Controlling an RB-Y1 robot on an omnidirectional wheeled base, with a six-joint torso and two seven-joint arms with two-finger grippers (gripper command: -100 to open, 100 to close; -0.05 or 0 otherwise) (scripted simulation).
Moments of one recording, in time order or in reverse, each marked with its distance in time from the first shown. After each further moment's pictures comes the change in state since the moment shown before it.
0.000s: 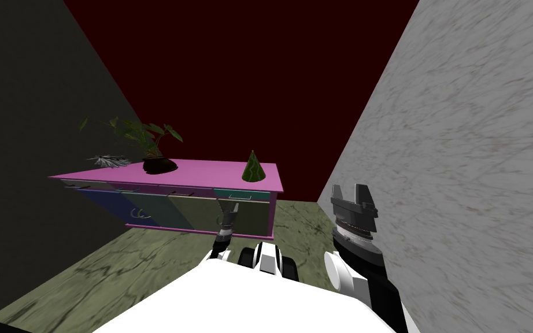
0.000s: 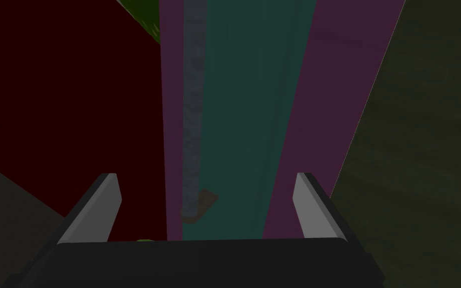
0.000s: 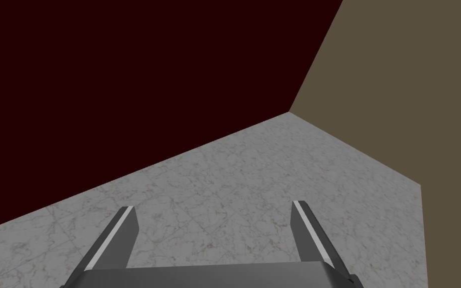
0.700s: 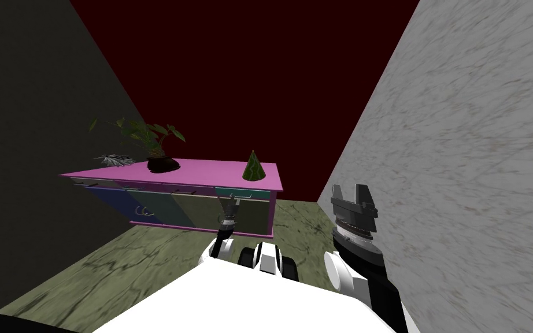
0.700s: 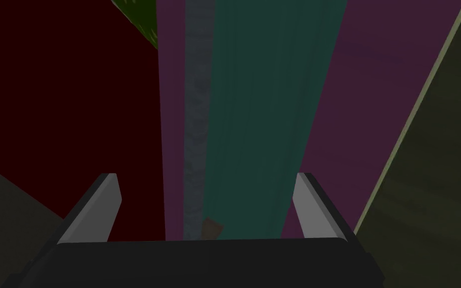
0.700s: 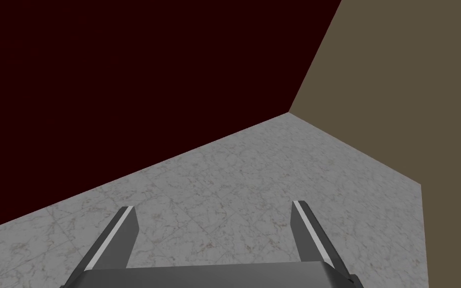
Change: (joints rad) left arm -0.077 0.017 0.013 -0.029 0.008 0.102 0.001; right arm 0.000 0.000 0.000 0.000 0.000 0.000 0.000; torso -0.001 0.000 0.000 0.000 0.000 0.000
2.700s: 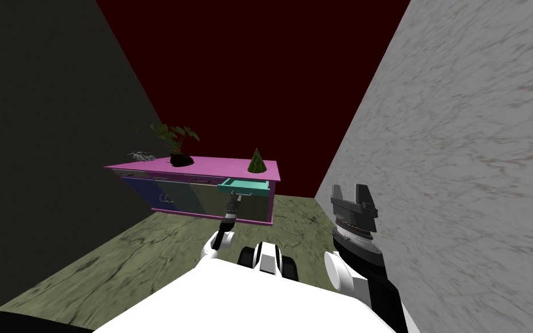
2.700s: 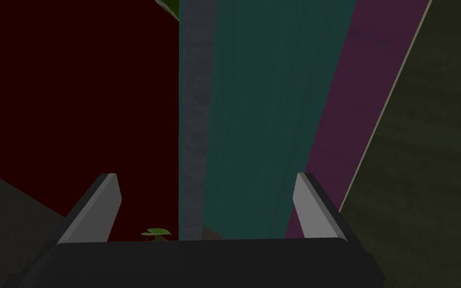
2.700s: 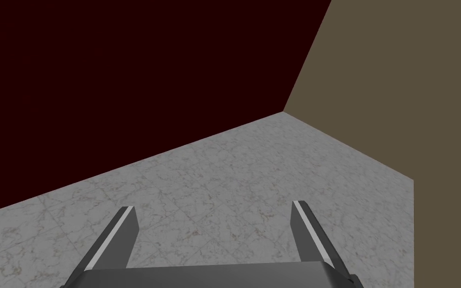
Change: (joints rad) left arm -0.036 0.022 0.002 -0.052 0.003 0.132 0.017; right arm 0.000 0.000 0.000 0.000 0.000 0.000 0.000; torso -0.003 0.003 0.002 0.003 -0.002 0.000
